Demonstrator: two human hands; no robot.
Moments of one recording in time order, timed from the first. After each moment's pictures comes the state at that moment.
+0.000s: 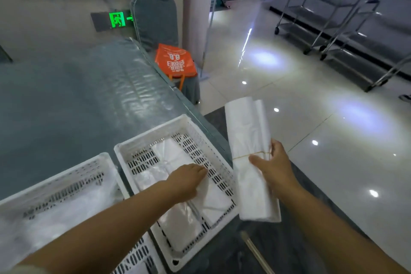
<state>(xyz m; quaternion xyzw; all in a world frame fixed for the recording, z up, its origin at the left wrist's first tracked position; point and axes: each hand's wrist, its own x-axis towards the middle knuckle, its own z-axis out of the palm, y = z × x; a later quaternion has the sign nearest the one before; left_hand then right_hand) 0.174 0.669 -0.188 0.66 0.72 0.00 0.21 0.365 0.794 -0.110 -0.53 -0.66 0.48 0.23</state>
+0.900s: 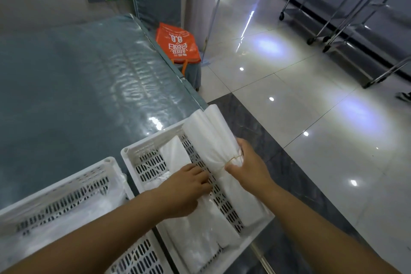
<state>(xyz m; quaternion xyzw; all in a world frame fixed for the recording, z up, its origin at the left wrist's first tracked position) 0.111 0.641 -0.186 0.80 0.59 0.11 0.07 0.259 0.782 -0.151 -0.44 -0.83 0.34 0.08</state>
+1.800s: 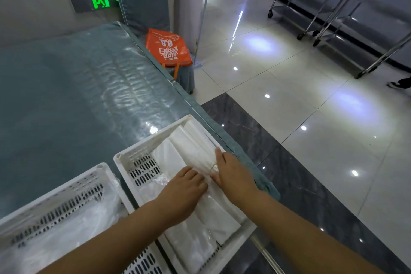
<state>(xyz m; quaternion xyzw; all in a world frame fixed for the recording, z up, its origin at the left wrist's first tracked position) 0.132 0.640 -0.191 0.78 0.62 0.06 0.04 0.256 0.762 -0.185 -0.36 -0.93 0.07 -0.07</state>
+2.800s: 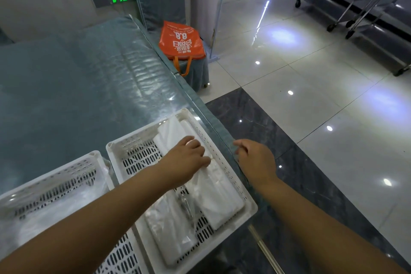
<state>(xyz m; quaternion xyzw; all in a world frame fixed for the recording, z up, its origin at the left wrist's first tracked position) 0.138 0.707 -0.162 0.76 0.65 0.04 0.01 0.308 0.828 -0.153 -0.43 -0.85 0.25 0.16</state>
